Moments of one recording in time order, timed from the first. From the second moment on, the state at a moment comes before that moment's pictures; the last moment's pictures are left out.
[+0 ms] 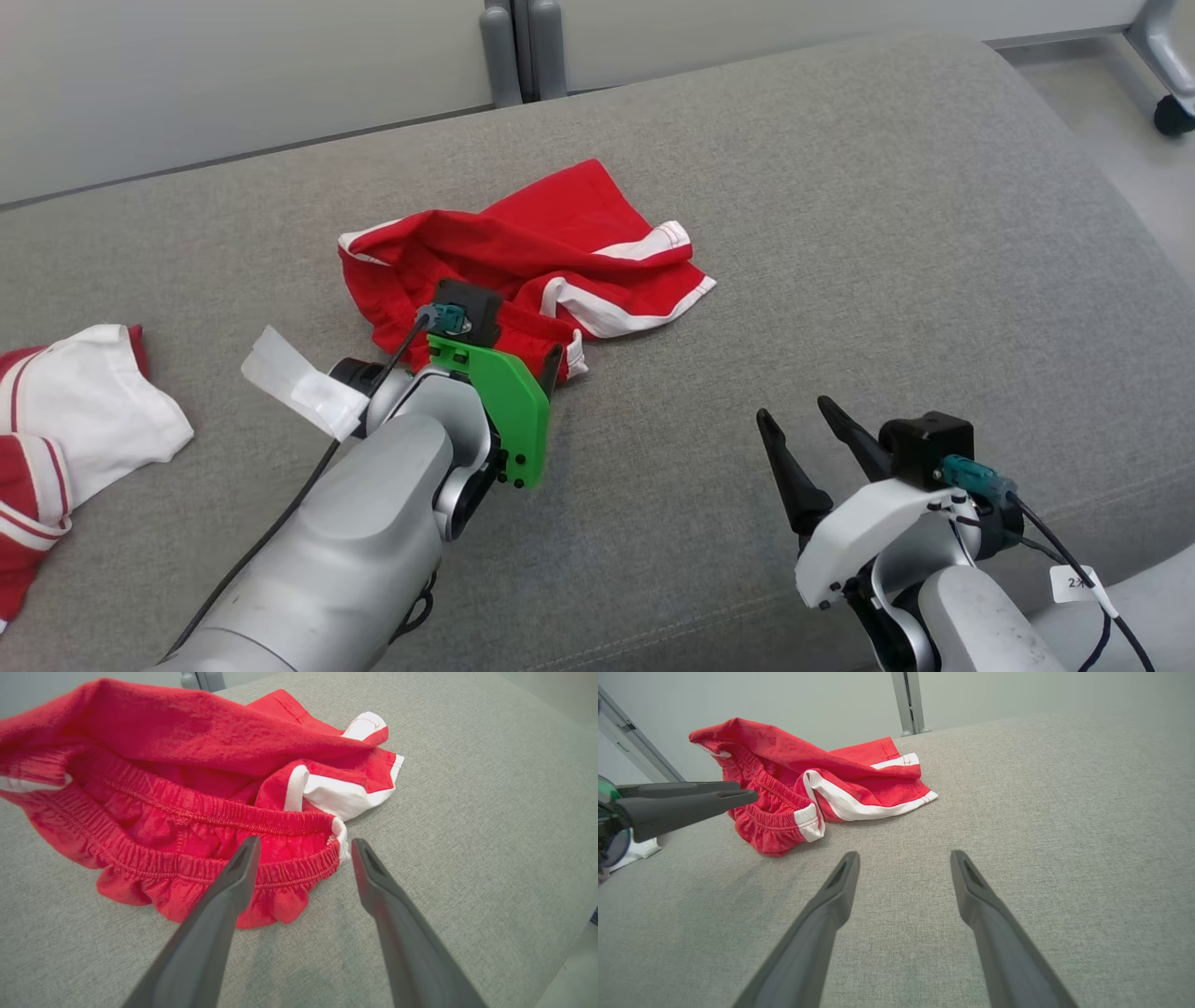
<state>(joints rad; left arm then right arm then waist) -0.80 0.11 -0.96 0.88 -0.83 0.03 0.07 -0.17 -0.05 0.23 0.24 0.27 0.13 0.01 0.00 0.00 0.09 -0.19</state>
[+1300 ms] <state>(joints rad) -0.88 0.09 -0.96 0.96 -0.86 0.04 0.07 -0.21 -0.05 0.21 0.28 0.29 0.13 -0.04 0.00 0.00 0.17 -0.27</state>
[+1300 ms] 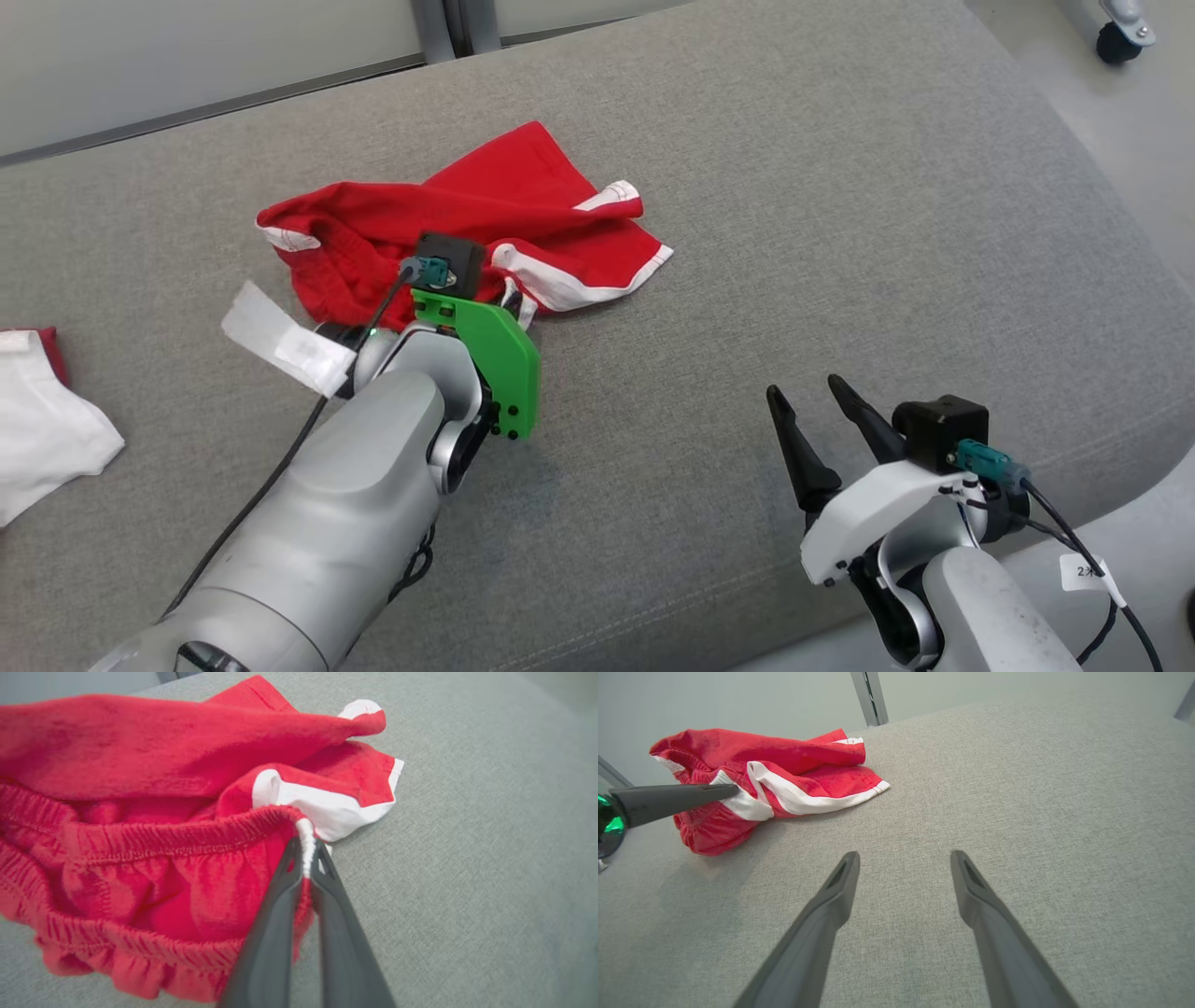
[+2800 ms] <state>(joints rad) -0.57 0.35 -0.70 0.61 -1.03 0.18 -0.23 -0.16 -0.05 0.10 0.26 0.23 0.13 -0.04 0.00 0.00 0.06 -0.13</state>
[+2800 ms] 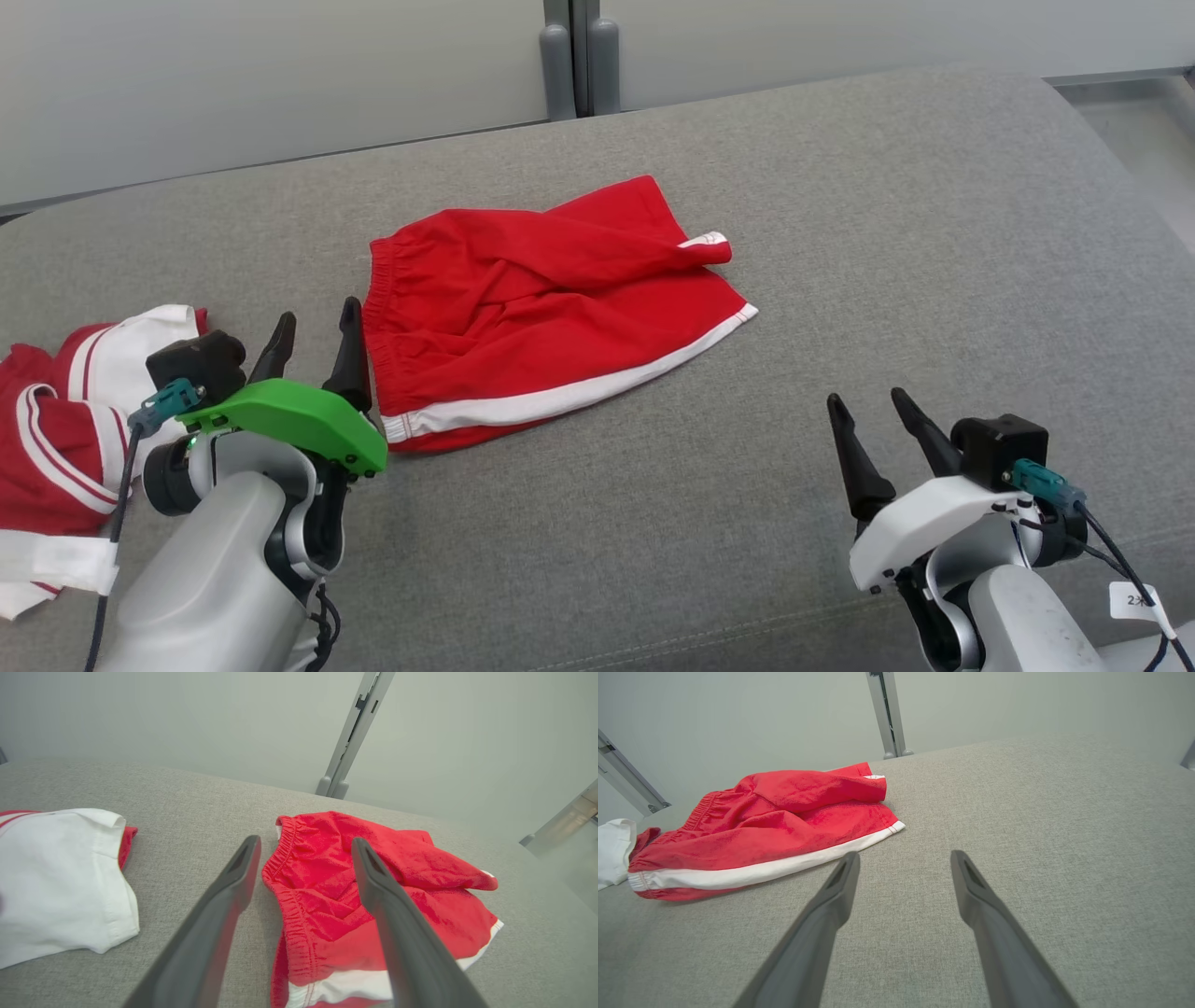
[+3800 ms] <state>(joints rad) 0.00 0.11 -0.14 0.20 -0.47 0.03 -0.26 -0.15 -0.05 0.09 0.36 0.26 0.13 -0.24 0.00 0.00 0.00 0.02</state>
